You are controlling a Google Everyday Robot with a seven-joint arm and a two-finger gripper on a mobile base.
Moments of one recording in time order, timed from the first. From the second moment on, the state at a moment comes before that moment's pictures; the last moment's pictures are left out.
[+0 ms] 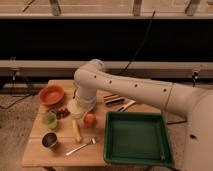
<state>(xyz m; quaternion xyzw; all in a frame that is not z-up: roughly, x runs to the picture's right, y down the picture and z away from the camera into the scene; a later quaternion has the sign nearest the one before) -0.112 0.122 0.710 -0.28 -0.27 -0.37 0.84</state>
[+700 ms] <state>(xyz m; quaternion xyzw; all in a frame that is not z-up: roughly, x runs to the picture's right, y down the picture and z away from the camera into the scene) -0.155 0.122 0.749 -0.29 -0.29 -0.39 0.83</state>
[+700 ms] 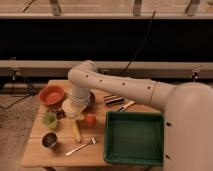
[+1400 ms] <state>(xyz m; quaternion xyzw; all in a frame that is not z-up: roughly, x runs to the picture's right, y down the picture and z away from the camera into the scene) -0.232 0.099 0.746 -0.27 -0.33 -0.44 0.79</state>
